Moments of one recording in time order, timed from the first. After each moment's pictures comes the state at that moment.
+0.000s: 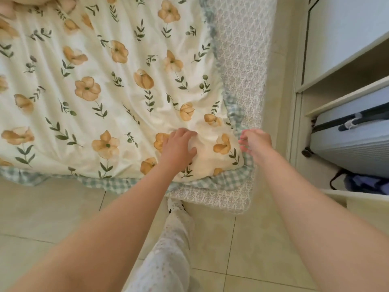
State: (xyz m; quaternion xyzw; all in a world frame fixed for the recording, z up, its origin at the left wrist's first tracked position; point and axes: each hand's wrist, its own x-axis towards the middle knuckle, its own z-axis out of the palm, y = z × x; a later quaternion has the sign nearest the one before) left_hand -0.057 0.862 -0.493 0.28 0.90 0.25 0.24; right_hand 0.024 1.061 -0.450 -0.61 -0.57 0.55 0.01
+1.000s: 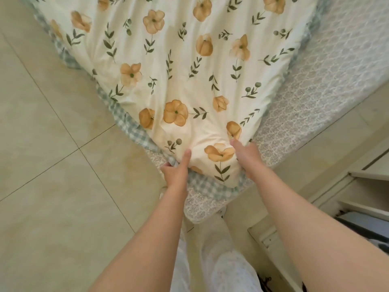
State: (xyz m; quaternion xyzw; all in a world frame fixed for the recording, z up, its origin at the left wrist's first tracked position) left_hand 0.079 0.954 -0.508 -0.62 0.46 0.62 0.12; right_hand -0.006 1.117 -0.504 -0.33 -0.74 0.49 -0.31
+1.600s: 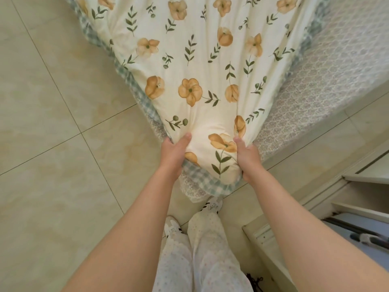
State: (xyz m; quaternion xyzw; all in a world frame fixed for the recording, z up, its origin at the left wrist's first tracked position) left_hand 0.122 0.934 -0.492 -0.48 0.47 0.74 0.05; right_hand 0.071 1.112 -0.481 -0.29 -0.75 0.53 -0.28
